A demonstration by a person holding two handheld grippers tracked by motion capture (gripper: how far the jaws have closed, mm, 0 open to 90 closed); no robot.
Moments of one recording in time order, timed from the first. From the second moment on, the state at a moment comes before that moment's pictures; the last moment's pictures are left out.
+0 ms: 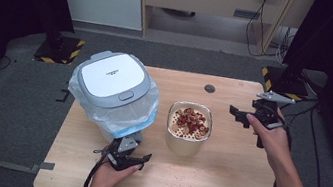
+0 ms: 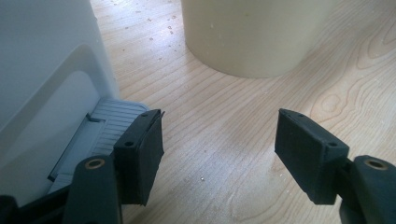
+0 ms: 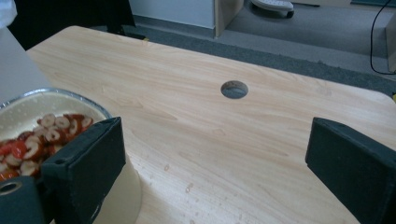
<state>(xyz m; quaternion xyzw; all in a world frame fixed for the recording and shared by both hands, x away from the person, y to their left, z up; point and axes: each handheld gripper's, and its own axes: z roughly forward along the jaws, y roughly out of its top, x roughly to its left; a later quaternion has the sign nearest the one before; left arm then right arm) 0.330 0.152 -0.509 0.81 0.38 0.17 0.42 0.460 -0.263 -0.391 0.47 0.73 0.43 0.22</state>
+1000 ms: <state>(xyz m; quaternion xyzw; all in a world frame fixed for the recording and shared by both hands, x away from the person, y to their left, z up) 0.330 0.151 -0.511 0.81 0.37 0.16 0.42 0.423 -0.266 -0.458 0.48 0.75 0.40 0.20</state>
